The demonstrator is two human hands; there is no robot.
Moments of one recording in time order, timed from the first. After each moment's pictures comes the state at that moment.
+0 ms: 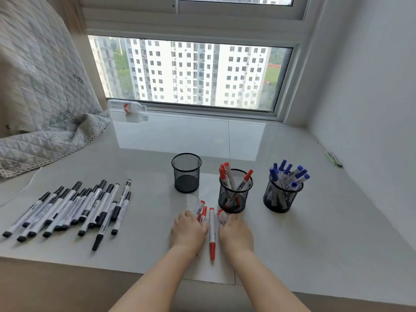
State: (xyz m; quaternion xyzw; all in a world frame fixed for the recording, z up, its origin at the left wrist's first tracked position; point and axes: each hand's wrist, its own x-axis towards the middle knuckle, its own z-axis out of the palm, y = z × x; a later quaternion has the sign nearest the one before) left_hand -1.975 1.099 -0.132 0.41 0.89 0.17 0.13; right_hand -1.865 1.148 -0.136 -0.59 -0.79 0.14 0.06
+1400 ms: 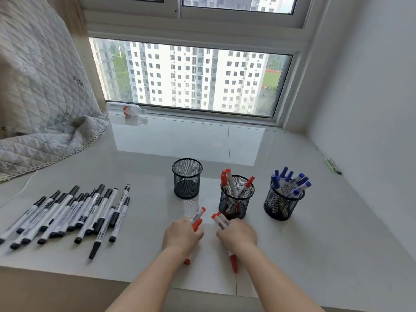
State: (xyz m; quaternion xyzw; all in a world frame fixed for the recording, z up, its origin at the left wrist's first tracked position) left_hand -1.999 1.097 -0.126 0.44 0.88 0.14 0.14; right_hand -1.871 1.164 -0.111 -0.62 -0.75 0.23 0.00
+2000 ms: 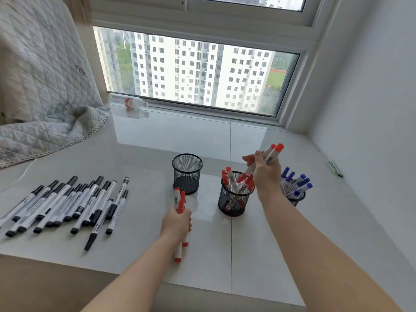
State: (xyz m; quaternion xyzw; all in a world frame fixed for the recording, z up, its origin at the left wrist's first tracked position) left_hand -2.004 1.102 -0.122 0.20 0.73 0.55 0.34; right_hand -1.864 1.231 -0.007 -0.44 -0.54 0.48 0.54
